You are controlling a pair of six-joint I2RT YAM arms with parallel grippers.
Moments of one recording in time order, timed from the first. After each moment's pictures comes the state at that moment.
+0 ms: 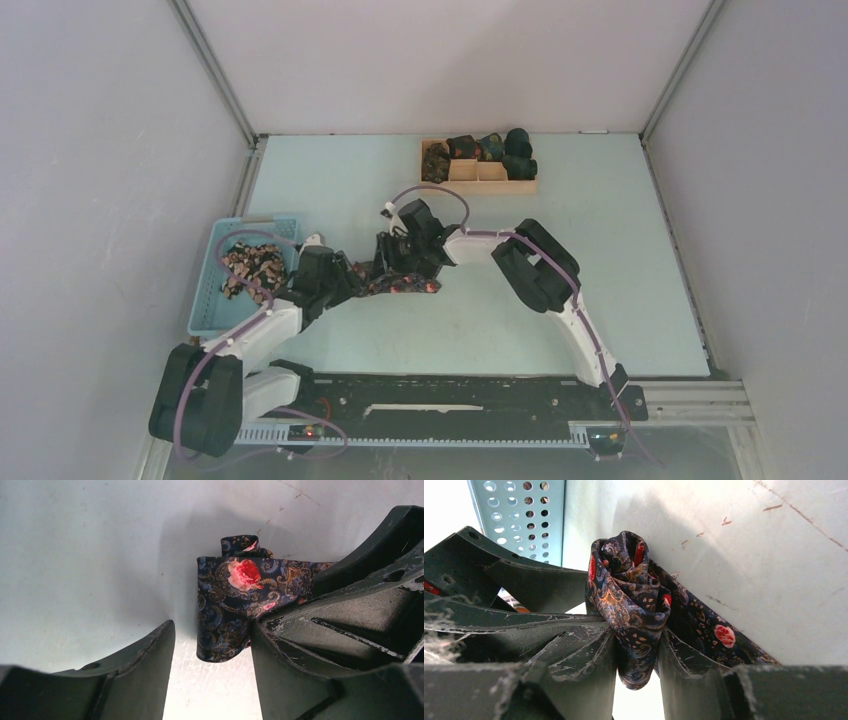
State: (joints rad) left arm -0.26 1.09 0.38 -0.12 -0.06 -0.70; right arm 0.81 2.31 1.52 0.09 -0.65 0.78
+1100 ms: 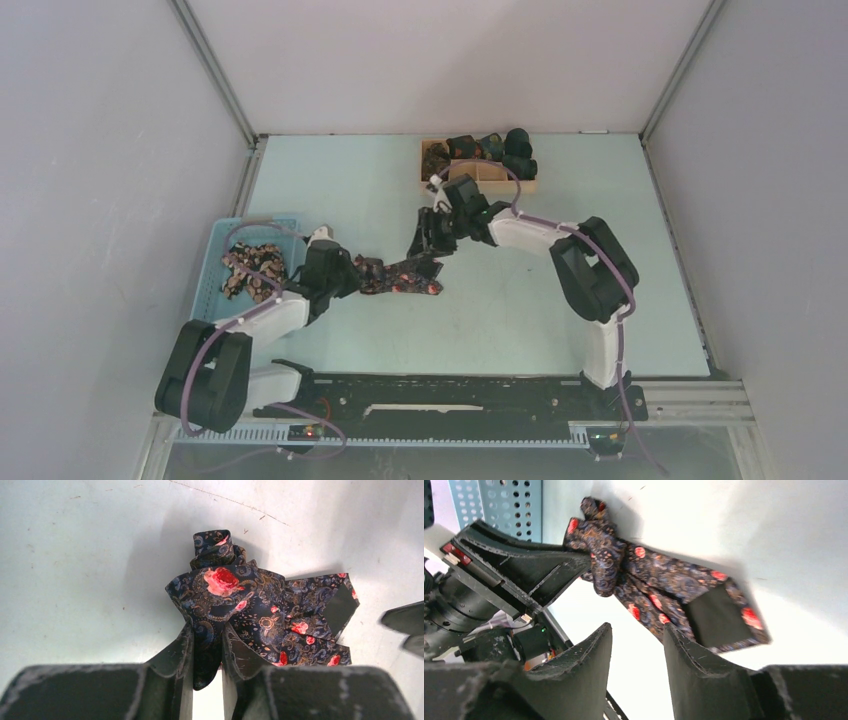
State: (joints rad) left arm -0.28 1.22 0.40 0.07 -0.03 -0.70; right arm 0.67 2.01 1.35 -0.15 -0.56 0.63
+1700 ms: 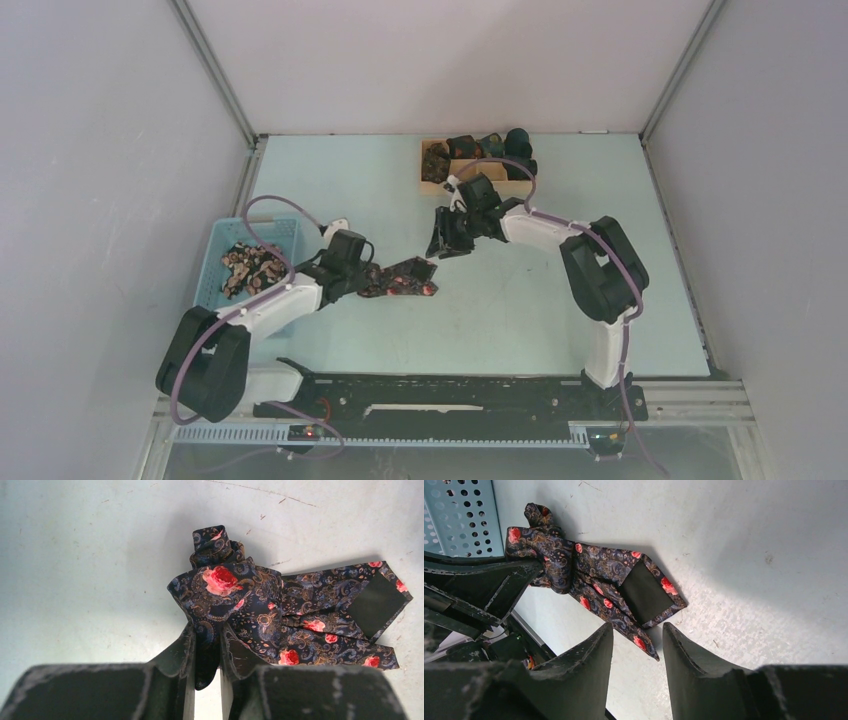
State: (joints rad) left arm -0.45 1.28 0.60 -0.27 -0.29 -0.64; right arm 0.58 1.95 1.31 -0.27 -0.47 0.57
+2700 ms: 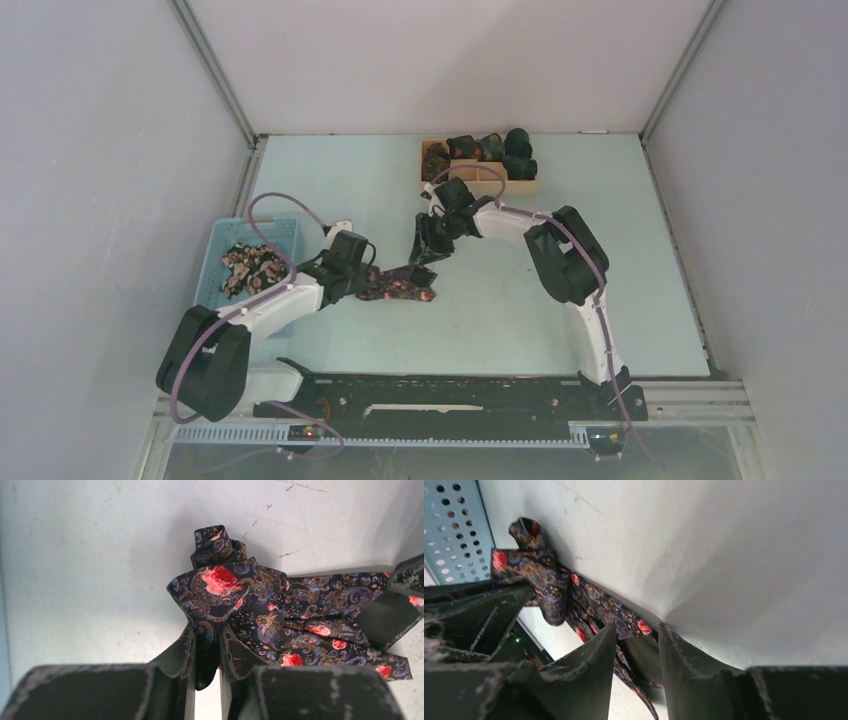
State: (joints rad) left arm -0.46 1.28 0.60 -0.30 -0.32 -0.59; right arm 0.63 2.23 1.55 -0.31 -0.55 0.56
